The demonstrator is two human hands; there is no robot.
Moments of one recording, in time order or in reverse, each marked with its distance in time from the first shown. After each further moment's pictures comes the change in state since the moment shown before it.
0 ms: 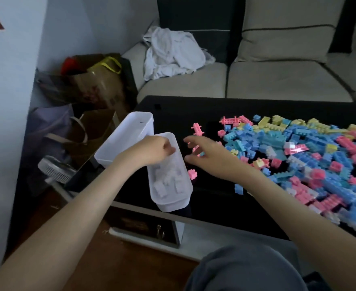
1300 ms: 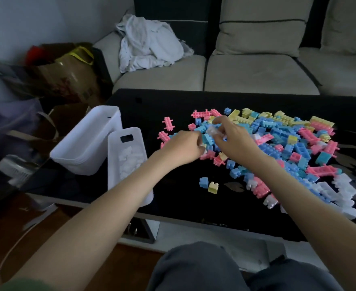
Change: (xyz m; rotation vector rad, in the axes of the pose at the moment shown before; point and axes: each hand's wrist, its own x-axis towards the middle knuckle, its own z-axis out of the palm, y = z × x) left_hand 0.024 0.122 0.055 -0.135 0.085 0.329; right_hand -0.032 0.088 -0.079 -0.311 0.307 0.083
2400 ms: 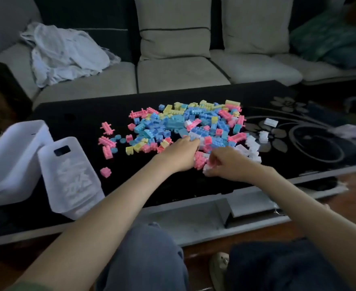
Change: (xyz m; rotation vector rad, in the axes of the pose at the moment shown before) left_hand -0.010 0.094 0.065 0.255 -0.238 0.445; right_hand -0.145 0.037 -0.056 -0.313 -0.283 0.378
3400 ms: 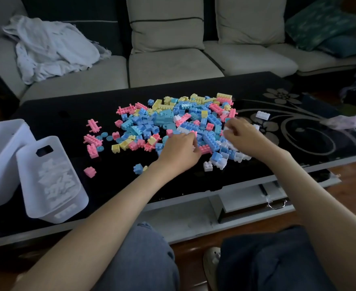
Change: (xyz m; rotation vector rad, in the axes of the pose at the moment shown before) left_hand 0.000 0.032 0.010 -0.254 0.279 -0.027; right_hand 0.008 0.061 -0.029 0.282 0.310 0.074
